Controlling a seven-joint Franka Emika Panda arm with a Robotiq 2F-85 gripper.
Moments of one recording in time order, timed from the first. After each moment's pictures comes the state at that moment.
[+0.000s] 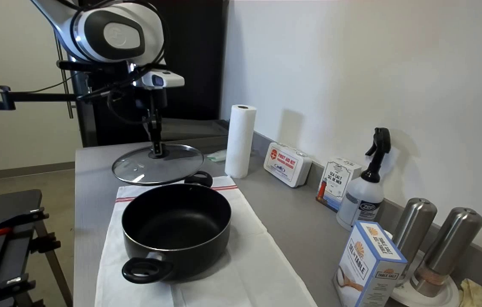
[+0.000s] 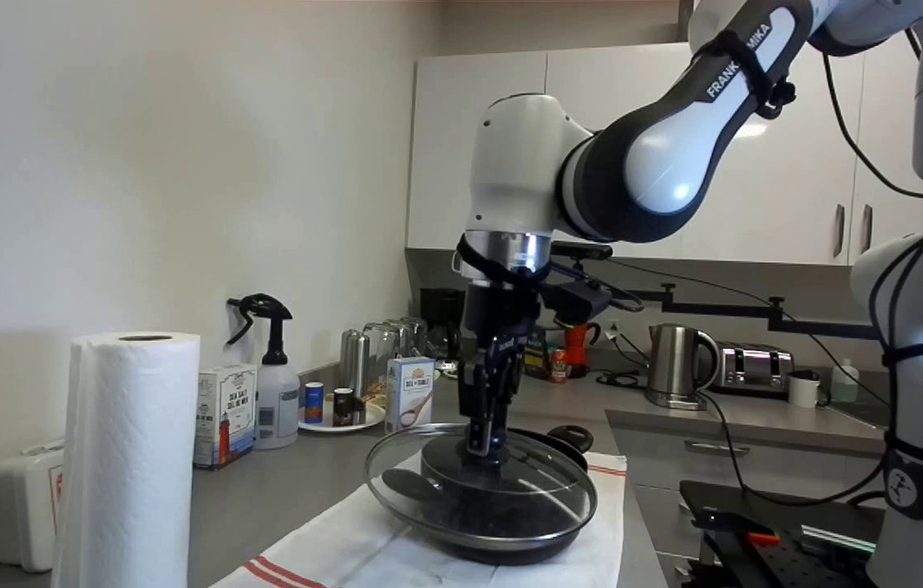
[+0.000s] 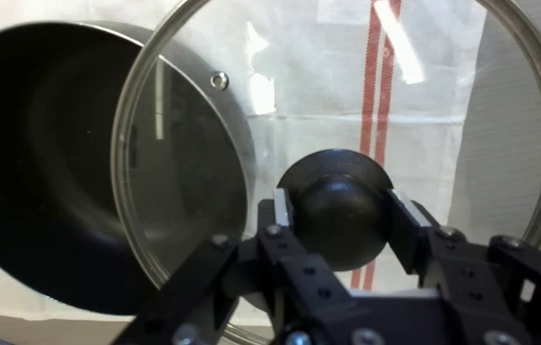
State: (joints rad) arm 0.13 0.02 0.05 -2.43 -0.19 2.50 0.55
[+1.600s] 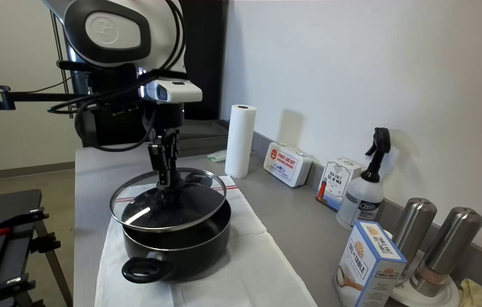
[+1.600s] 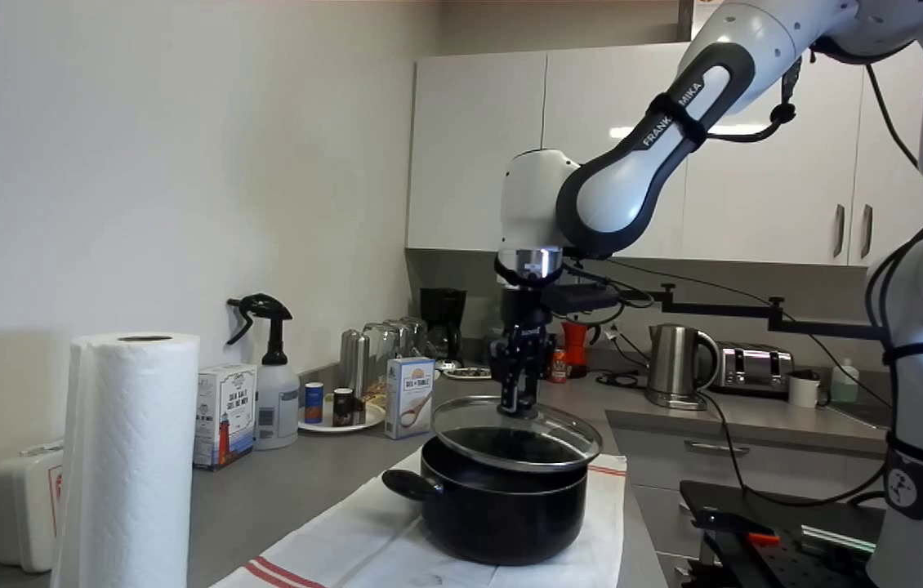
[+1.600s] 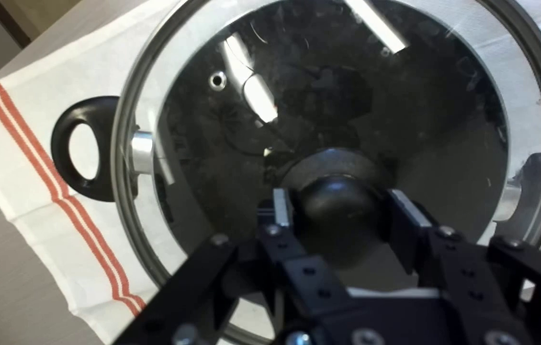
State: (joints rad) arm -0.08 -0.02 -0.07 -2.48 -0.19 2.50 0.55
